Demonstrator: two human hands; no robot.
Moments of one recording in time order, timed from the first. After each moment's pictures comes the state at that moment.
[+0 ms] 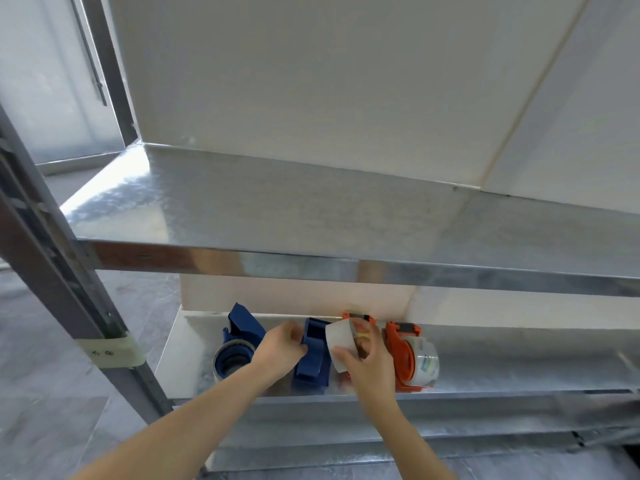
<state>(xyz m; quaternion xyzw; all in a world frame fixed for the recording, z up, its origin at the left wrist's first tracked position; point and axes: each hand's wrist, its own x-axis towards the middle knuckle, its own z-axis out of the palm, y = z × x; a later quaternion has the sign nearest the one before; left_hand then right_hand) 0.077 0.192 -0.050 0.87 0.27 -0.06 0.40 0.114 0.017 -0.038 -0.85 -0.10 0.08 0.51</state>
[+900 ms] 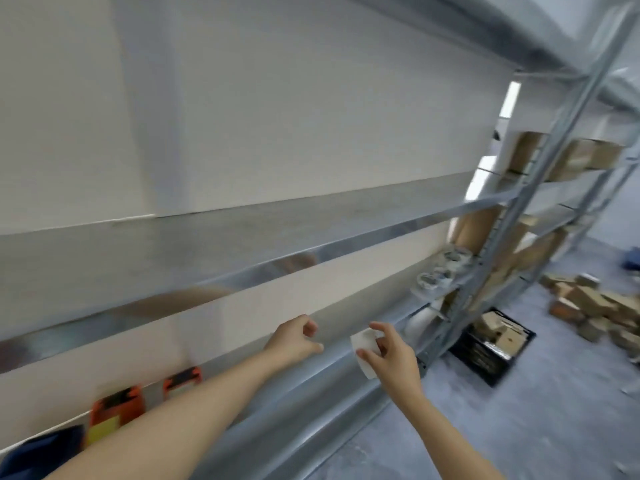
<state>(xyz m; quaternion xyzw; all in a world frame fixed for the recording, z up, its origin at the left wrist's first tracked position) 0.283 -0.199 0.032 0.89 -0.08 -0.09 0.45 0.218 -0.406 0.033 -0.89 0.08 -0.08 0.44</state>
